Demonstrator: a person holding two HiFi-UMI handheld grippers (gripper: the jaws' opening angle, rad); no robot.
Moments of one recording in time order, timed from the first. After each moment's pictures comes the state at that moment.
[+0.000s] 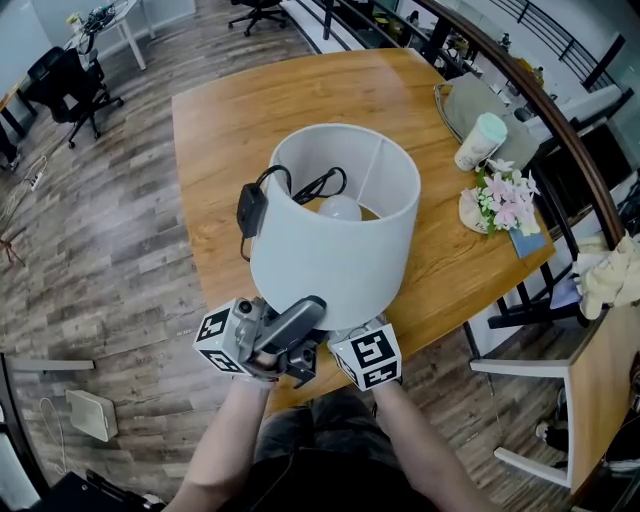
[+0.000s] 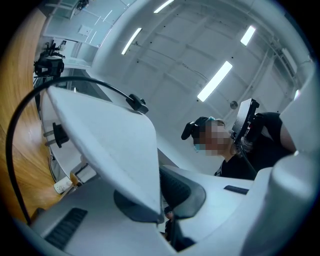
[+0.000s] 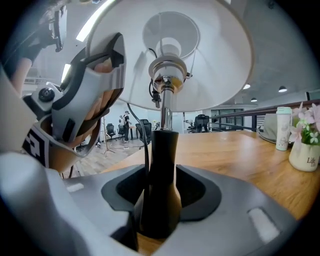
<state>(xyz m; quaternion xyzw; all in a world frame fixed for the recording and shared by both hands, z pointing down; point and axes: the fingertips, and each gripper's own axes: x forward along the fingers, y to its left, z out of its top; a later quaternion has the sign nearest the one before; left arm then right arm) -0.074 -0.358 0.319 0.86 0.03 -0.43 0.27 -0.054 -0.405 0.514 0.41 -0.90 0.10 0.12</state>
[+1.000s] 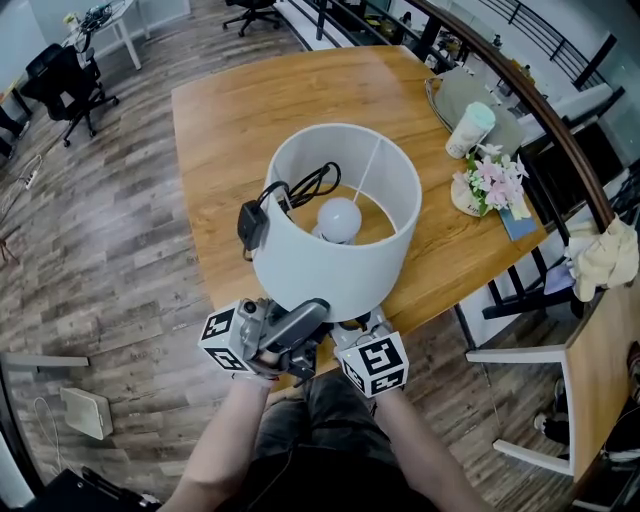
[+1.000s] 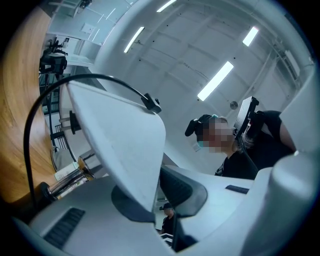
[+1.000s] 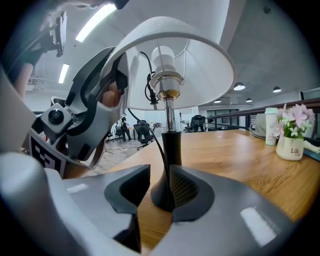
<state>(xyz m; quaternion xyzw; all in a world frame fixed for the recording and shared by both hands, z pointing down) -0.071 -0.313 0.341 0.86 0.03 -0.42 0.28 -0.041 -0.348 0.513 0.44 -0.89 0.11 0.11</state>
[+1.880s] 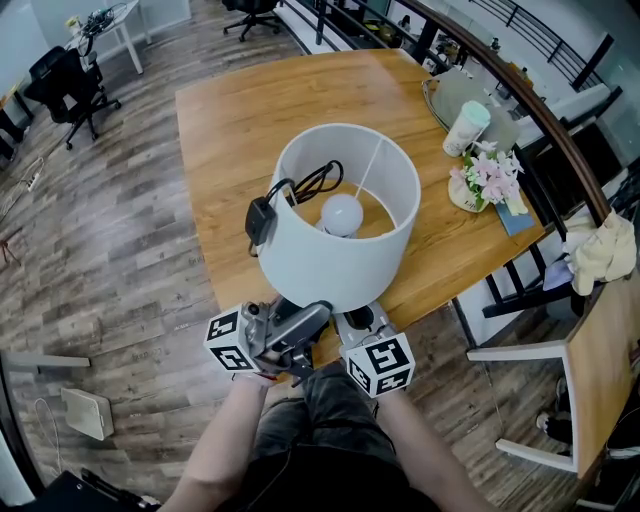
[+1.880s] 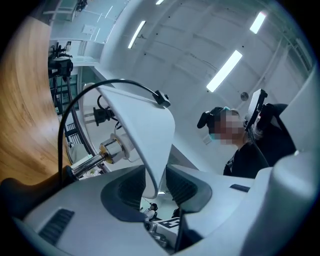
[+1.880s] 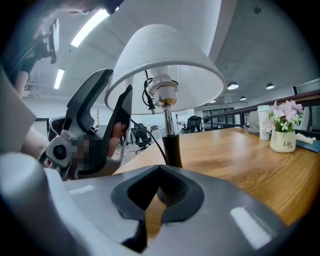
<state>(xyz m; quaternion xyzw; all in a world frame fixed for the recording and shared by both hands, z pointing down) -0.064 -0.302 0.376 0.88 -0.01 -0.37 0.31 -0.032 -0.331 0.506 0.45 -0.88 0.13 0.08</state>
